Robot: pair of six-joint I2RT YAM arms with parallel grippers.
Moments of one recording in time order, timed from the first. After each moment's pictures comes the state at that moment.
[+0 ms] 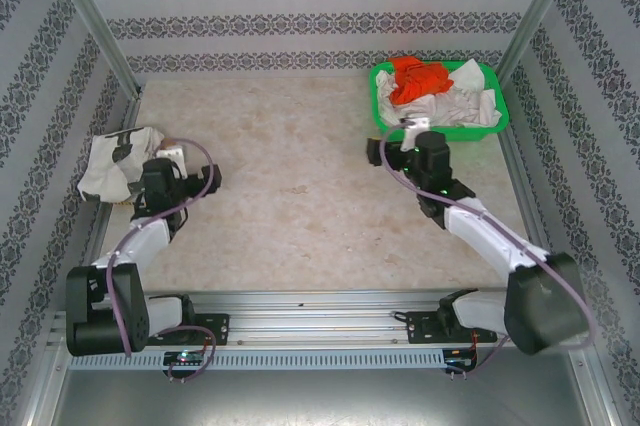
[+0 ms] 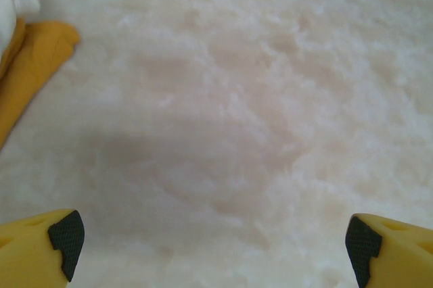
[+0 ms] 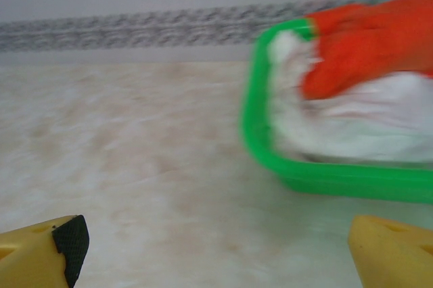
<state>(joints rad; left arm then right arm) 0.13 1.21 0.49 0.15 0.13 -0.16 0.28 1.21 0.71 0.15 0.06 0.18</state>
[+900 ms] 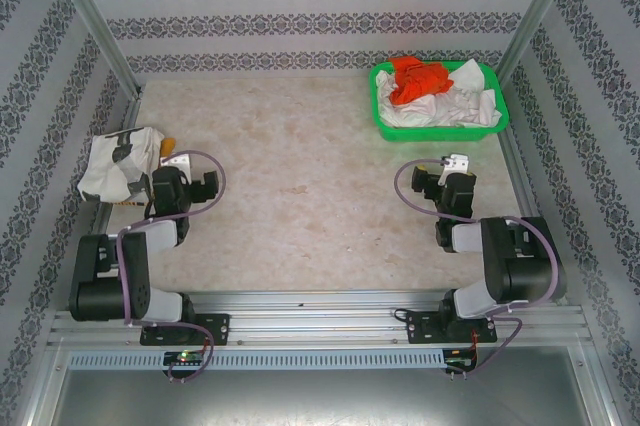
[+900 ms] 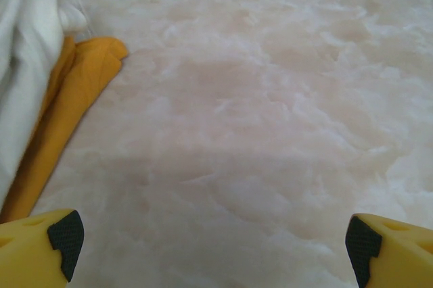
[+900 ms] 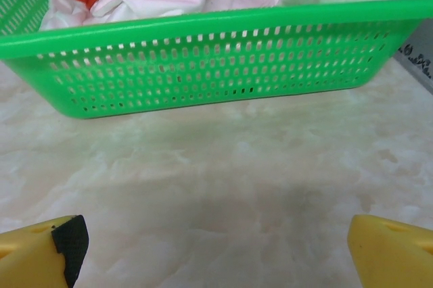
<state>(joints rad) 0.12 1.42 0.44 0.47 -0.01 -0.02 -0.01 1.50 0.32 0.81 0.10 0.10</state>
